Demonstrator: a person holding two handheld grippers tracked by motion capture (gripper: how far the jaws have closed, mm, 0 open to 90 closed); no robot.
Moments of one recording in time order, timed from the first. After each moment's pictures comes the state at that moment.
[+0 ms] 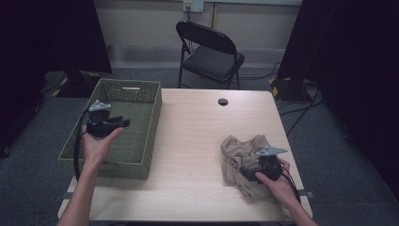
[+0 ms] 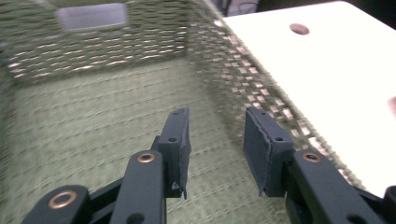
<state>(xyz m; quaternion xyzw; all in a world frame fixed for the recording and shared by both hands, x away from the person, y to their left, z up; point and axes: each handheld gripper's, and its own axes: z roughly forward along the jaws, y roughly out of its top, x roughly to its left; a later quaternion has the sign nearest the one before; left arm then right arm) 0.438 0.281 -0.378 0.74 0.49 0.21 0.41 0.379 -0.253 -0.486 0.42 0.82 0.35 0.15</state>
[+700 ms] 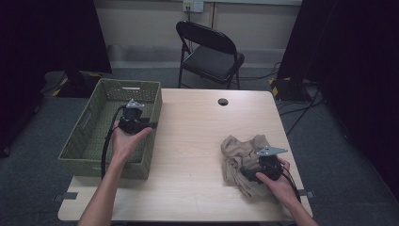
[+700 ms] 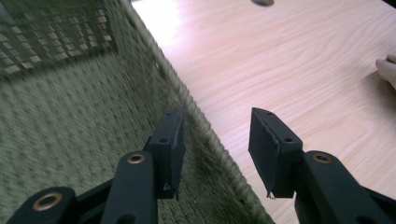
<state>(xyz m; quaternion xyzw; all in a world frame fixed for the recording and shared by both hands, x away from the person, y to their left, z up) 0.473 0.214 -0.401 0.79 0.46 0.16 0.38 0.380 -0.254 -0.486 0.42 0.82 0.35 0.15</state>
